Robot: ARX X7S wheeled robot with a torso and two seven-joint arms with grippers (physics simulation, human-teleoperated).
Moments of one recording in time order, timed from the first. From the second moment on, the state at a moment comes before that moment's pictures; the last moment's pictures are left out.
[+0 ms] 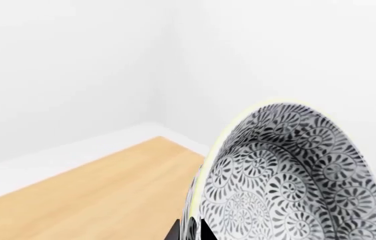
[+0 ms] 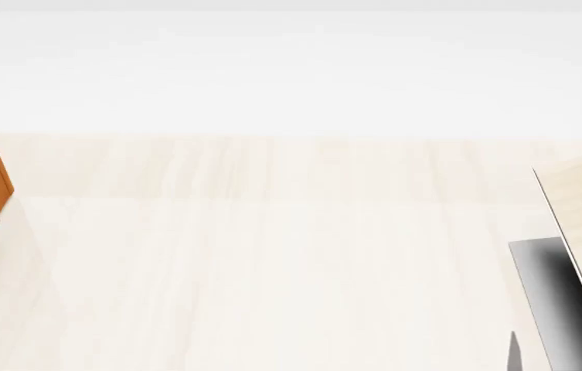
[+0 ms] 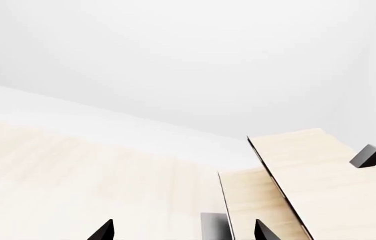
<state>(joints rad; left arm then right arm) -1.18 -0.86 -0.04 -0.14 -1.00 -0.98 -0.59 -0.40 0.96 0.42 -0.96 0.95 0.54 0.52</state>
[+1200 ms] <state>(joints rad) -1.05 -0.86 -0.25 -0.22 -1.06 -0.86 -0.59 -0.36 0.99 0.36 -0.95 0.96 0.54 0.56</state>
